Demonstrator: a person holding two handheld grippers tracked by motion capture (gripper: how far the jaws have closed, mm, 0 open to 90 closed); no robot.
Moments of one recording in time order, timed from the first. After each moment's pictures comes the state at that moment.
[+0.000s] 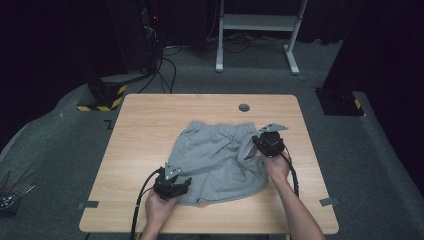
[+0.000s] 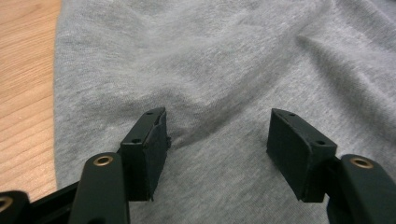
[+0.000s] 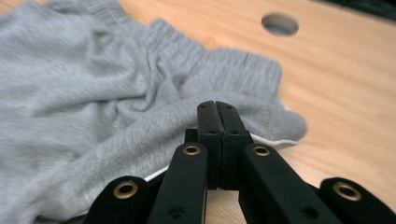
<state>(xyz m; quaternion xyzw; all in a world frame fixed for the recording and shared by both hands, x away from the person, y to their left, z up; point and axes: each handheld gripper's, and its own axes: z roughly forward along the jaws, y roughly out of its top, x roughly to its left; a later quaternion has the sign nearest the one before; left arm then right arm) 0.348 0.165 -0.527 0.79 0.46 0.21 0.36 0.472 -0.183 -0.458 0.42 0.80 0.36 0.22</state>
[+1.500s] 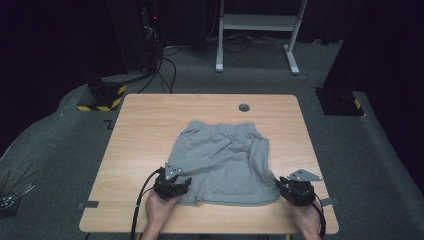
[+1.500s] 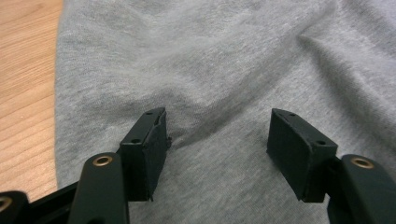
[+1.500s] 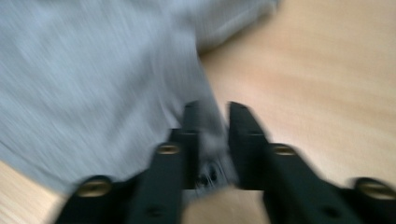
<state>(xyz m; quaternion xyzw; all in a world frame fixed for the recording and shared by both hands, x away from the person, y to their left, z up) 0.348 0.165 -0.527 0.78 0.46 0.21 0.36 0.337 -0.256 -0.490 0.46 0.79 0.35 0.21</state>
